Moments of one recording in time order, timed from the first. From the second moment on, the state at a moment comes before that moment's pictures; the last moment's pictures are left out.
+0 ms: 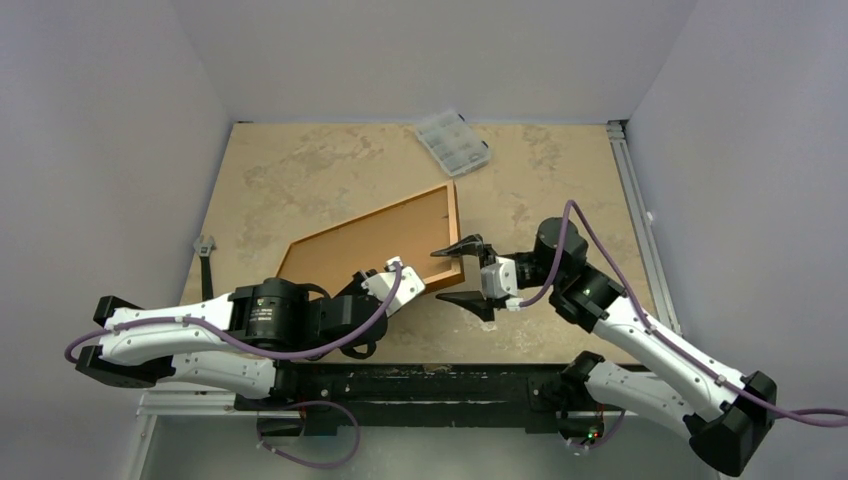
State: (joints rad) left arm -1.53 1.05 1.31 -1.19 -0.65 -0.31; right arm 0.72 0.89 0.77 0.01 -0.91 -0.73
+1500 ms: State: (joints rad) left arm -1.53 0.97 1.34 -0.77 -0.76 -0.41; right arm 0.75 0.87 0.85 -0.05 -0.72 -0.11
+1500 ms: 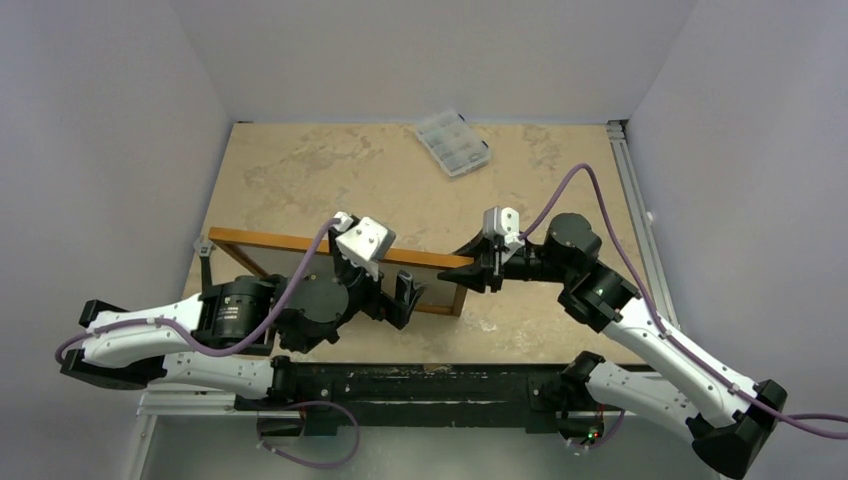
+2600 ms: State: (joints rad) left arm -1.50 1.06 1.01 -0.83 -0.75 -0.90; right arm 0.51 0.89 0.78 -0.20 -0.52 0.46
